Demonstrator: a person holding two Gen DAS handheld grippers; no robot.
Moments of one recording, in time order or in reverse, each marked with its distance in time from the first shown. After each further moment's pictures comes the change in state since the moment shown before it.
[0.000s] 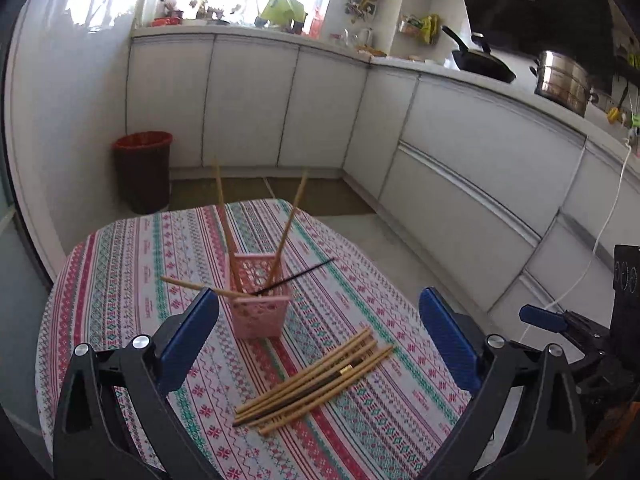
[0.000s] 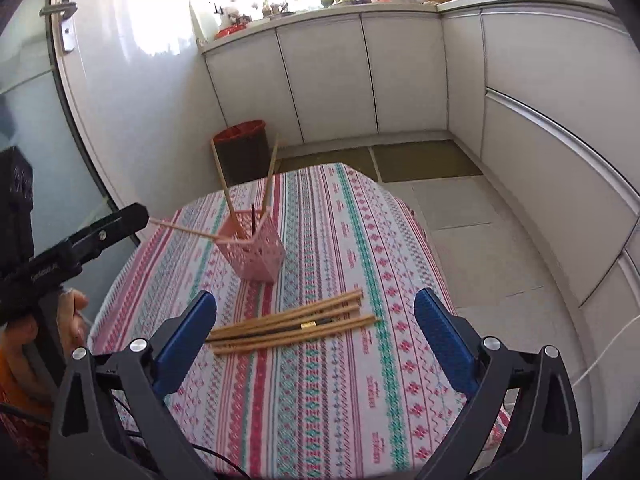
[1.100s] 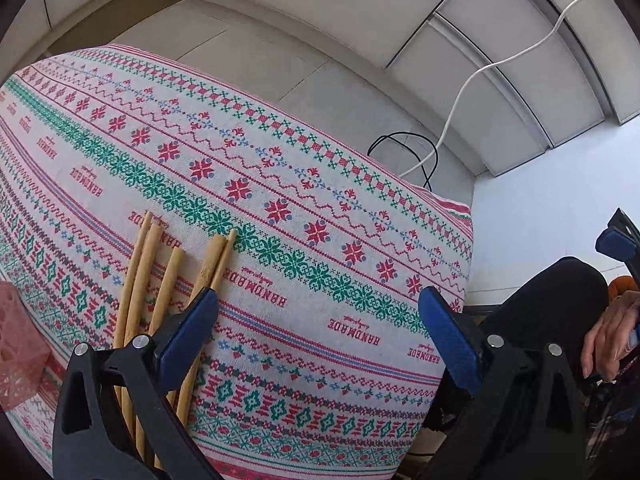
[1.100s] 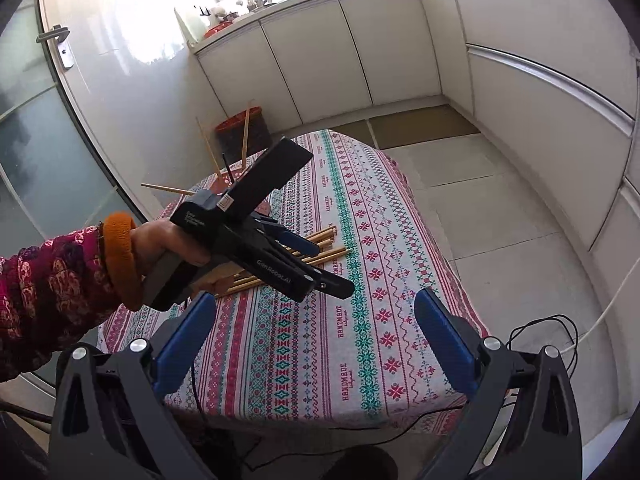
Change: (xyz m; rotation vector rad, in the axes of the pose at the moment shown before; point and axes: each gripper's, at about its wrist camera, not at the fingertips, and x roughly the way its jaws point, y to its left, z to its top) left arm 0.239 -0.115 -0.076 0.430 0.841 -0.469; right arm -0.022 -0.067 -0.071 0.118 0.034 0.097
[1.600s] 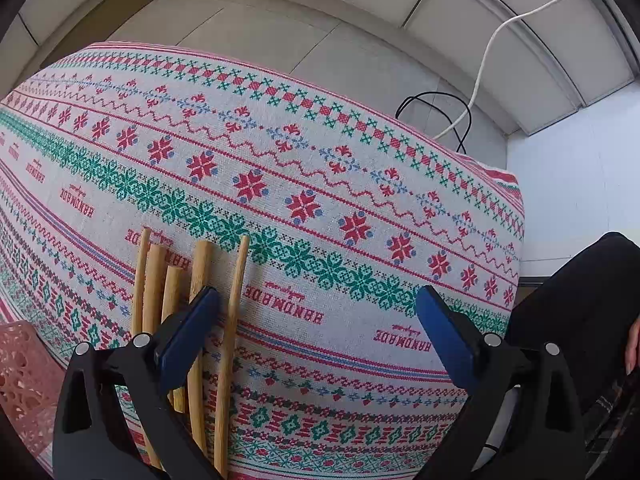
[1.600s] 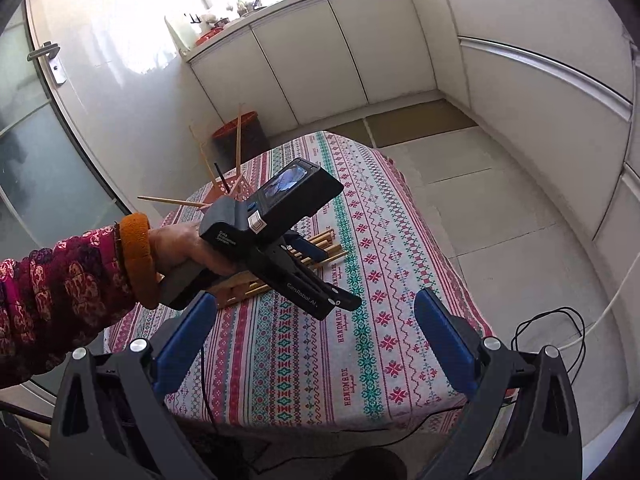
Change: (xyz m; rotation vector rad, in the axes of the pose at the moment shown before) left arm 0.034 0.000 0.026 0.089 0.146 0.134; right arm 0.003 -0.010 0.003 0.053 -0.004 0.010
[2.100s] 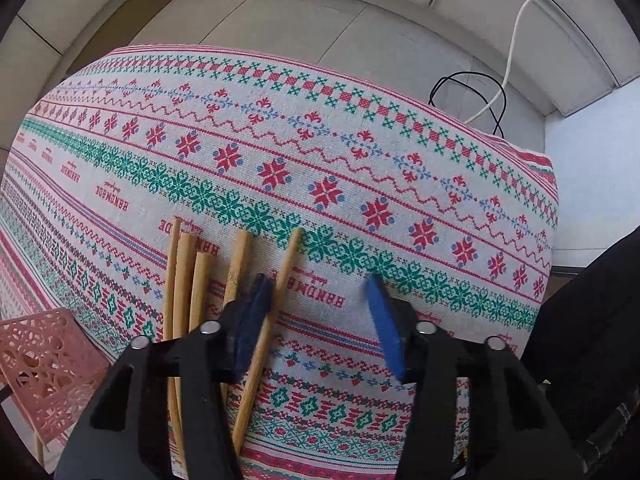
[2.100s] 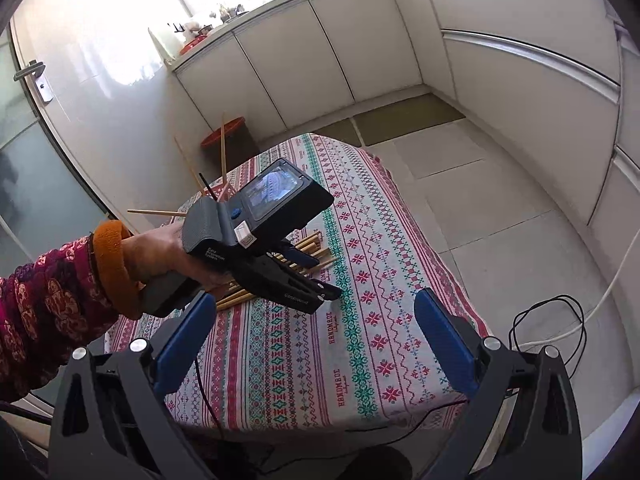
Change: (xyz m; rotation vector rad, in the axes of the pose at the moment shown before) left arm 0.003 -0.025 0.006 0.009 0.046 0.166; right arm -0.001 -0.012 0.000 0.063 -0.003 -0.018
